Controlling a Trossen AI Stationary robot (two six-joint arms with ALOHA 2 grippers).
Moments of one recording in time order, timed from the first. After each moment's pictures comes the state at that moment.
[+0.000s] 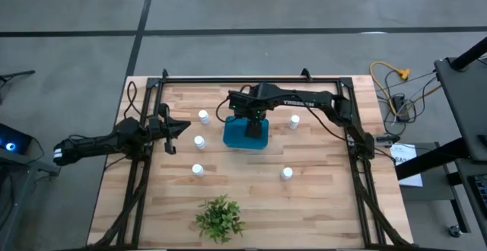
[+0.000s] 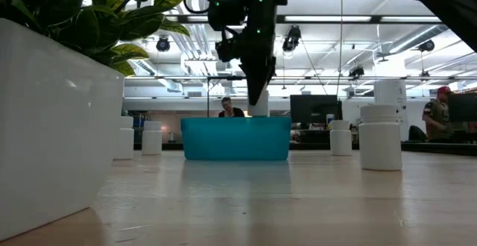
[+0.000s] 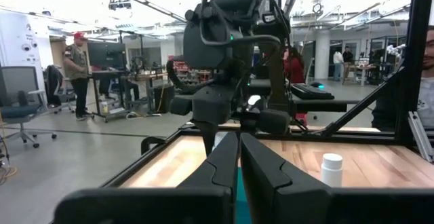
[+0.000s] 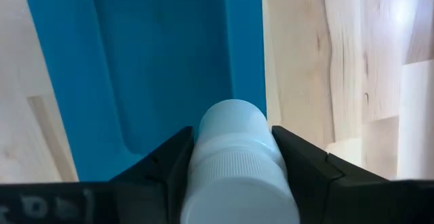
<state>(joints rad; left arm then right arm) 0.16 0.10 0.01 0.24 -0.07 0.03 -0.20 2.19 2.02 -1.26 0.10 0.00</state>
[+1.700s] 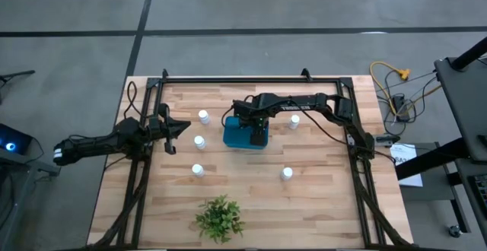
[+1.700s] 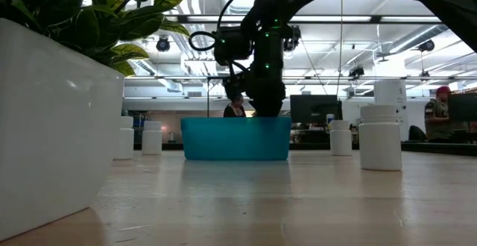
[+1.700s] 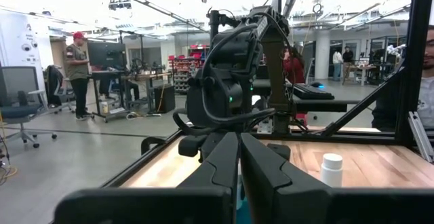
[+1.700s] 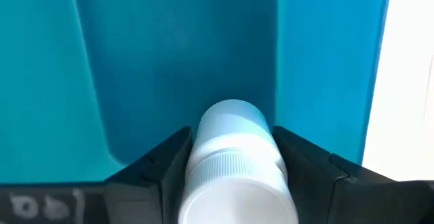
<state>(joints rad) 0.16 0.10 0.01 0.24 -0.07 0.03 -0.22 2.19 1.75 -1.05 0.02 -0.06</state>
